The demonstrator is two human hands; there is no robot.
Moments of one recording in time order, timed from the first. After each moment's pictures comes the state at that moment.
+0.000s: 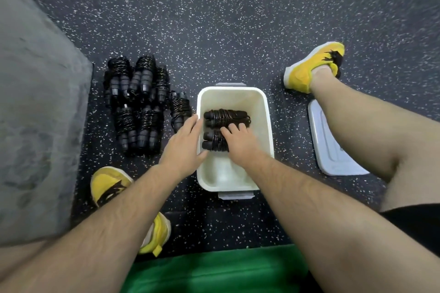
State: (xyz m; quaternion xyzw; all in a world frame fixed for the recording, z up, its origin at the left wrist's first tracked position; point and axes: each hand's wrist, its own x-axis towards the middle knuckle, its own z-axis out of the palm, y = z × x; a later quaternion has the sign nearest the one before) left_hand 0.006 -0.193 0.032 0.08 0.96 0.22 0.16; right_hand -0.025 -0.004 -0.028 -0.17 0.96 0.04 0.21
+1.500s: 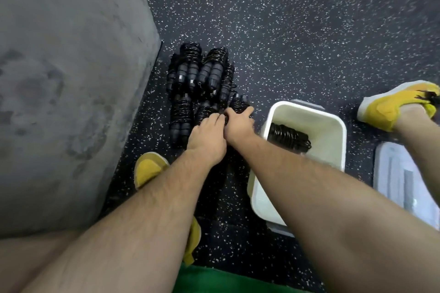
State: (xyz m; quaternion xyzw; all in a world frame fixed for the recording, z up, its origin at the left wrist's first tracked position) left_hand -0.035 -0.270 -0.014 -0.06 0.97 0.18 0.18; right_hand -0.108 -0.186 -0.061 -0.01 0.96 -0.10 0.28
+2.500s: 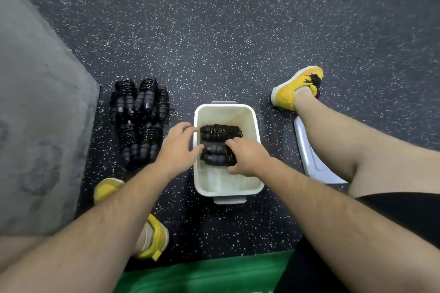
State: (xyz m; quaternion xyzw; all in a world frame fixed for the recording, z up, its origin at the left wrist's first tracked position) left_hand -0.006 -0.201 0.058 0.04 0.95 0.29 0.13; right_hand -0.011 0.021 0.054 -0.19 0.95 -0.02 0.23
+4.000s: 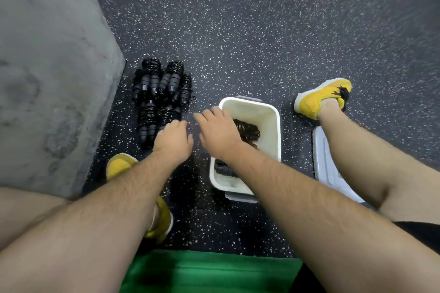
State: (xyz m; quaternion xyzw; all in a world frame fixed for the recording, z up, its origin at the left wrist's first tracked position) left_hand 0.005 -0.244 0.036 -0.07 0.98 0.14 0.15; right_hand -0.033 -0.101 0.056 -0.32 0.95 -0.01 0.00
